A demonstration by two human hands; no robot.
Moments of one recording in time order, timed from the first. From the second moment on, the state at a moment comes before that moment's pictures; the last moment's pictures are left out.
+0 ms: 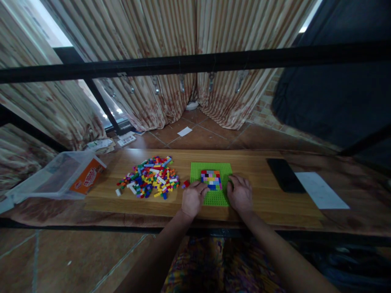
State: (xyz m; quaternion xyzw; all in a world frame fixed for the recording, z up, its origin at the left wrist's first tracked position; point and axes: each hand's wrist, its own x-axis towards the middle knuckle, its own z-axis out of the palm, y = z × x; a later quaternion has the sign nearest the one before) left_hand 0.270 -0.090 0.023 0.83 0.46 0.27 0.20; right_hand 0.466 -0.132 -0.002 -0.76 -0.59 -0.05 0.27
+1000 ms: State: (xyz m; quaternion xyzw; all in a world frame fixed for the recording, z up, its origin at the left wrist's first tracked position) left_hand 0.273 -0.054 0.037 0.71 0.58 0.20 0.36; right_hand 0.470 -0.131 -0.007 -0.75 -0.60 -0.05 0.27
